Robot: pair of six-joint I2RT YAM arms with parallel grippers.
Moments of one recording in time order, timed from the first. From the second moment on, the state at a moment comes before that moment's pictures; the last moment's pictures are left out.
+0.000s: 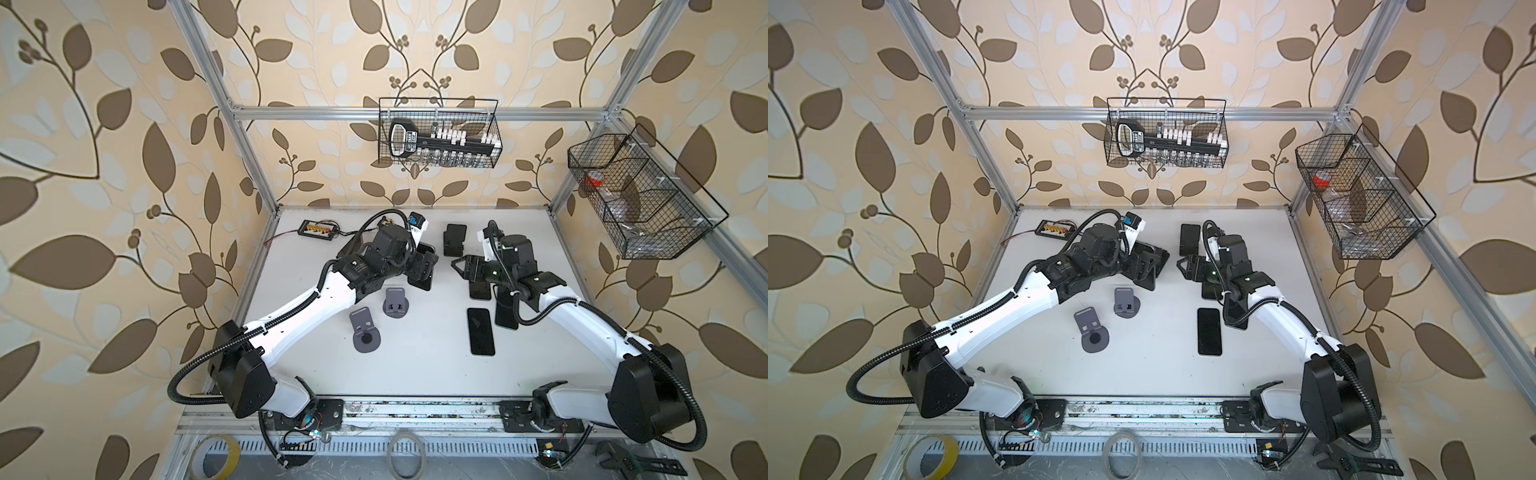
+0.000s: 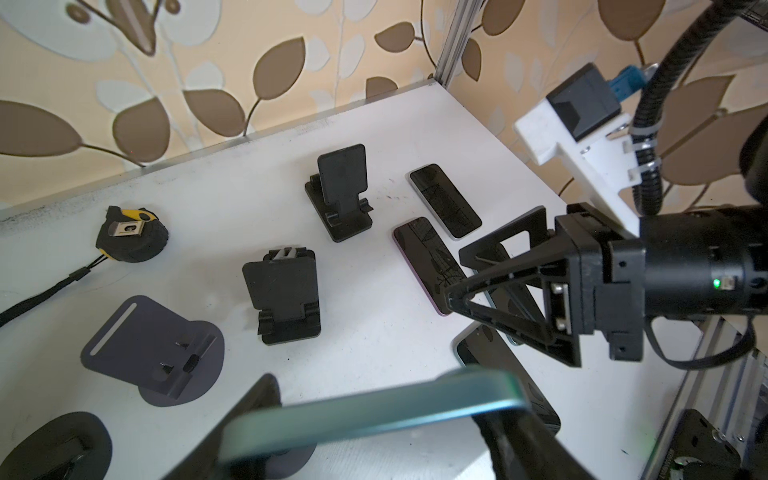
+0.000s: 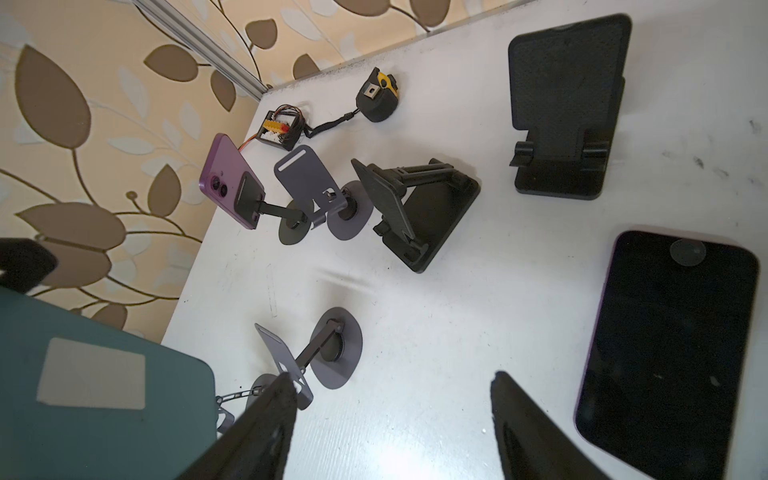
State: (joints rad) left arm -0.74 1.44 1.30 -0.37 0.02 -0.22; right arm 0.29 1.31 0.89 -0.21 -0.31 0.42
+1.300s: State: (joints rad) left arm -0.81 1.74 1.60 -0.57 -0.01 -0.28; right arm 0.29 1.20 0.77 -0.21 -0.27 0.43
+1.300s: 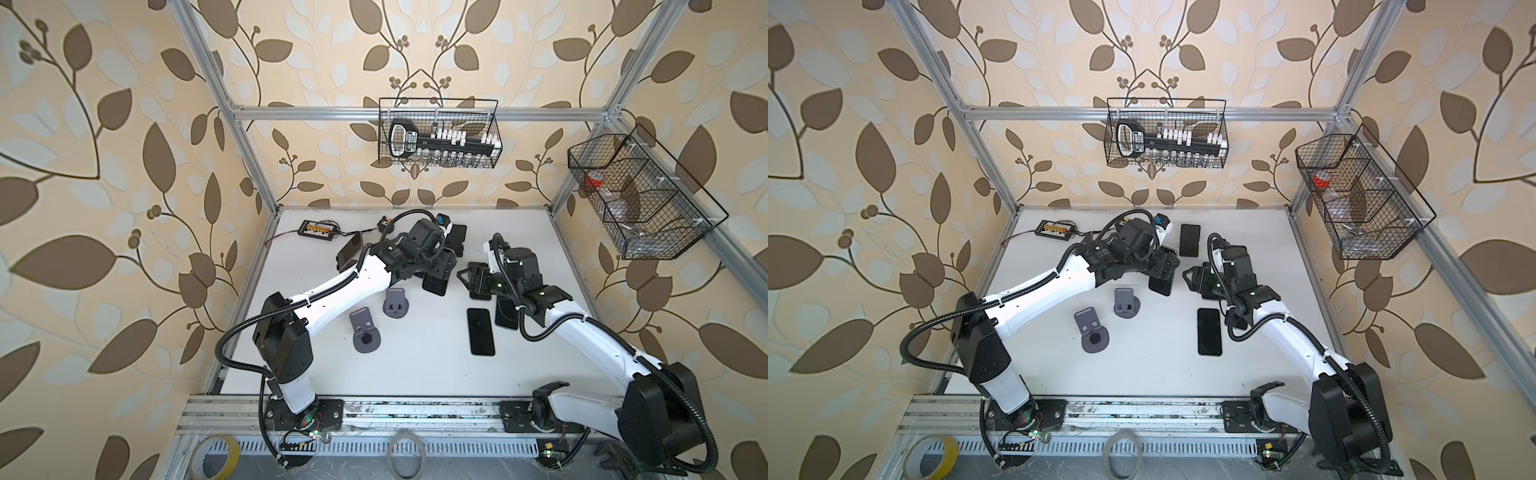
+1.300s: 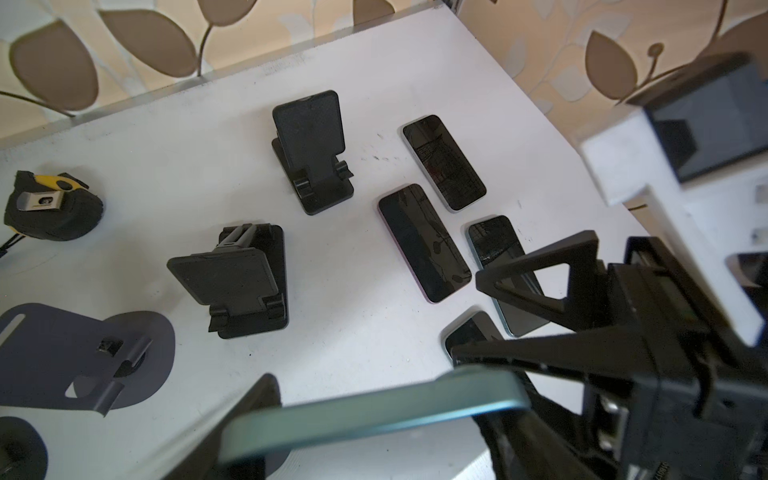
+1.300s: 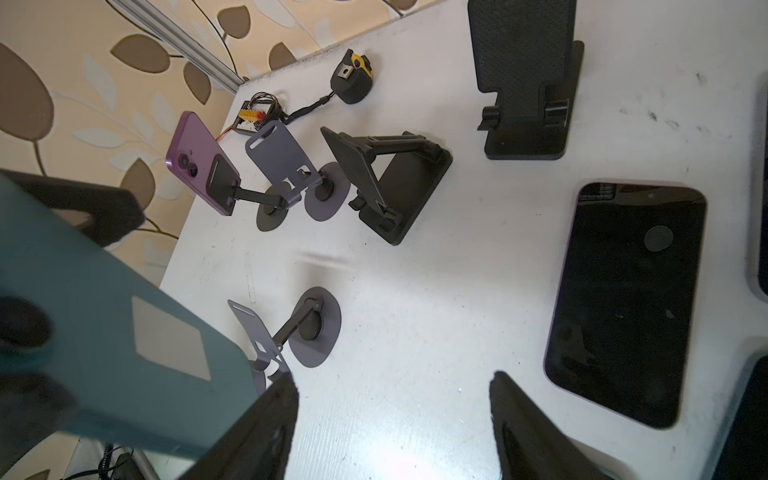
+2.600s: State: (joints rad) left arm -0.81 2.17 1.94 -0.75 -0.06 -0.42; right arm 0.29 0.96 0.60 -0.37 -0.22 0.51
